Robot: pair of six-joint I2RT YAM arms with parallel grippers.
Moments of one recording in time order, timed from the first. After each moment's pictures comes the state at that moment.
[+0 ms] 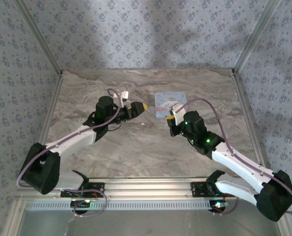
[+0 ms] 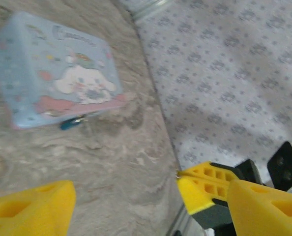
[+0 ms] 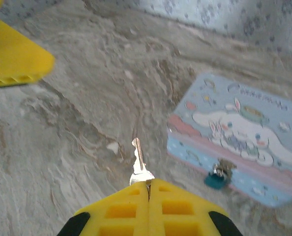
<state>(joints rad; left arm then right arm) -0.56 1.35 0.78 0.32 0.55 -0.96 0.66 0.99 0.64 -0.06 0.04 0.03</state>
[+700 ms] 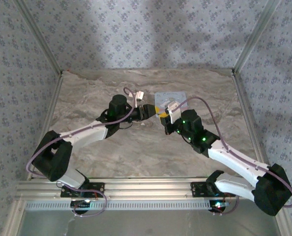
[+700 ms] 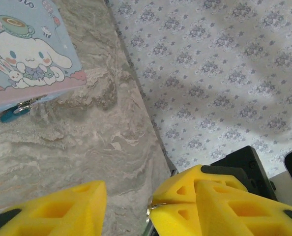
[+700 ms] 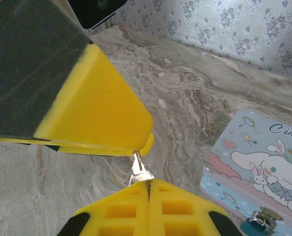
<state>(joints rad) -0.66 1.51 0.88 0.41 0.60 -0.98 0.69 1.06 0.65 0.08 -0.06 0.04</state>
